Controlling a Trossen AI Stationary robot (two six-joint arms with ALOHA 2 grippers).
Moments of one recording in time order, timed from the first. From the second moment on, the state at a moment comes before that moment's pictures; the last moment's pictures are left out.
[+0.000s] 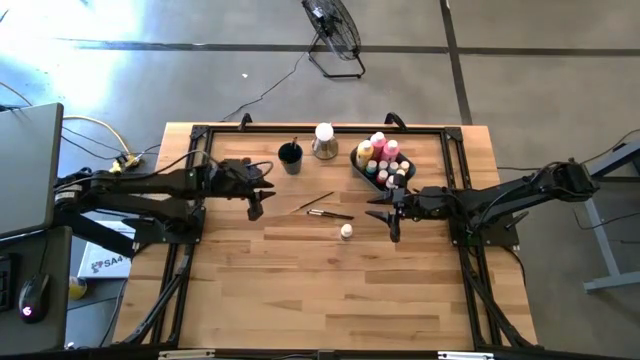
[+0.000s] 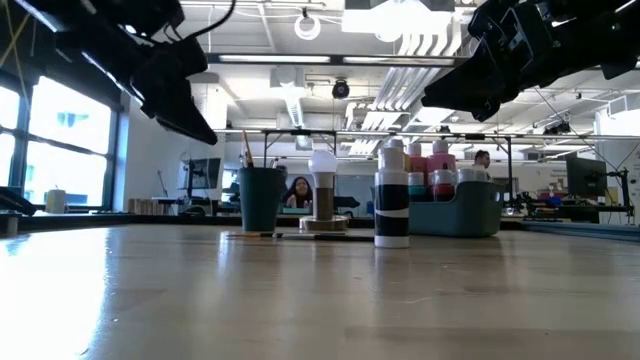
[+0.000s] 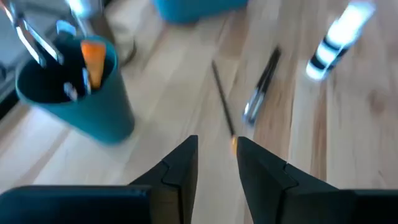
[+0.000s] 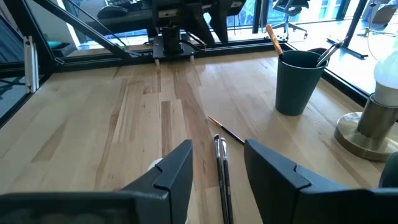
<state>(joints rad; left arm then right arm) 0.22 0.91 0.52 -0.16 -0.07 -0.05 0.08 1.01 0.36 0.39 0.21 0.13</state>
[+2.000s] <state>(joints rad) 0.20 1.58 0.70 -0.11 0.02 -0.11 0.08 1.01 0.36 0.37 0.21 0.10</state>
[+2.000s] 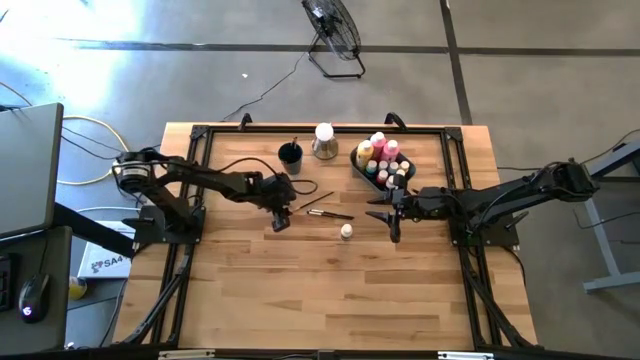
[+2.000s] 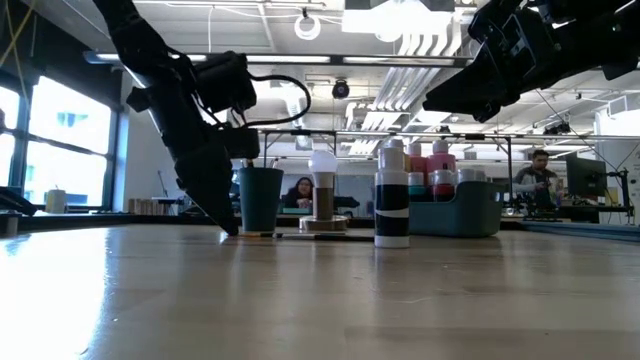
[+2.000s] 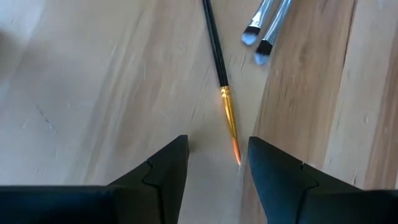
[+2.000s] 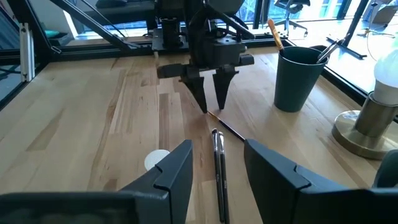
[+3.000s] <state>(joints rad) 0.14 1.59 0.70 -0.18 -0.03 -0.19 0.08 1.01 0.36 0.37 0.21 0.10</state>
